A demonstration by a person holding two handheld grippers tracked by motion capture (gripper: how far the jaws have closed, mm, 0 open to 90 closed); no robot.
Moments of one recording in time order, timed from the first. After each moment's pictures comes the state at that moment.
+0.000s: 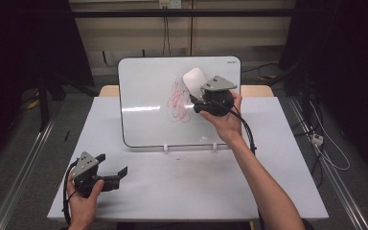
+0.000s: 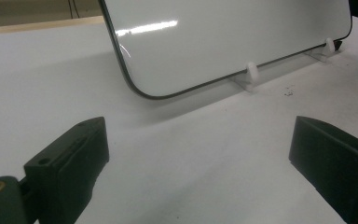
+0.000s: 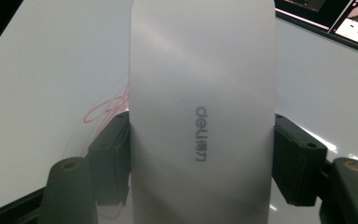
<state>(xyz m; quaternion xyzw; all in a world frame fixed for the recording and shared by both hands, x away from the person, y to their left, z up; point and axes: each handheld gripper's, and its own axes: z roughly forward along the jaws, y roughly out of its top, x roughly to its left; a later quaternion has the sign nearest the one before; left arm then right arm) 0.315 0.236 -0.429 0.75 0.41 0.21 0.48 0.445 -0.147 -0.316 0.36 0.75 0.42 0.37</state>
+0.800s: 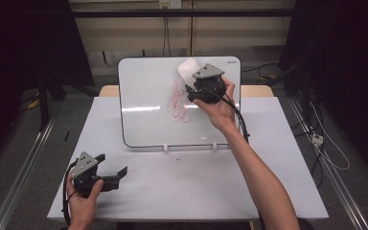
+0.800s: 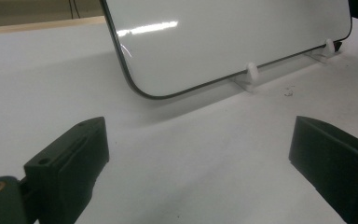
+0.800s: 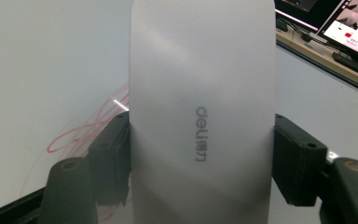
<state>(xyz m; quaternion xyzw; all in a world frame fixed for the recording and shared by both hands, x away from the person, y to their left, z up) 0.315 0.237 -0.429 0.75 0.41 0.21 0.48 0.478 -0.131 -0.305 0.36 0.76 0.39 0.39</state>
